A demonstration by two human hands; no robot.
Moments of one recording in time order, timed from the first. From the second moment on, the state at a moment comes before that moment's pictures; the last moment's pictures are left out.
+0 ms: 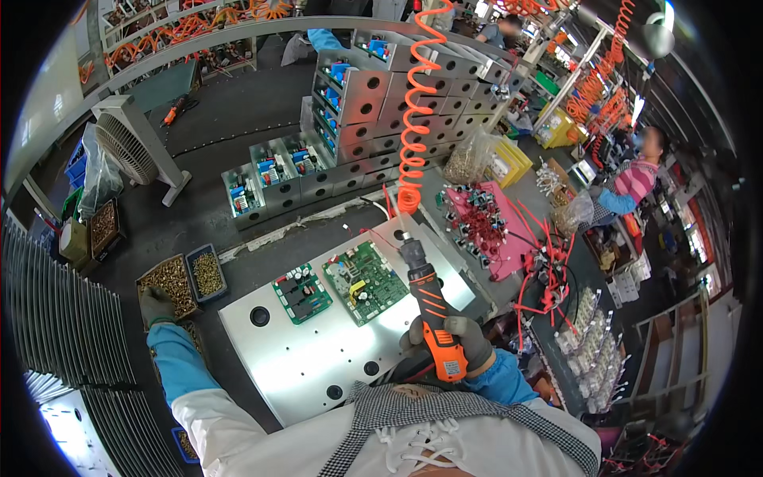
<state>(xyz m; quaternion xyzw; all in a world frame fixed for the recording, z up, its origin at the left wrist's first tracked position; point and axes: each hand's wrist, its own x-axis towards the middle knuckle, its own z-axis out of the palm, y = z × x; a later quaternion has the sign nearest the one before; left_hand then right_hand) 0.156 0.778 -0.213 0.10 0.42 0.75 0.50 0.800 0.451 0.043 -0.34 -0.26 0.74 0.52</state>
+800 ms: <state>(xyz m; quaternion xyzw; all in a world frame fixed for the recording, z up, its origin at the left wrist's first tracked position) 0.576 0.532 -0.012 0.24 0.24 0.51 0.79 0.896 0.441 0.026 -0.28 -0.49 0.80 0.20</state>
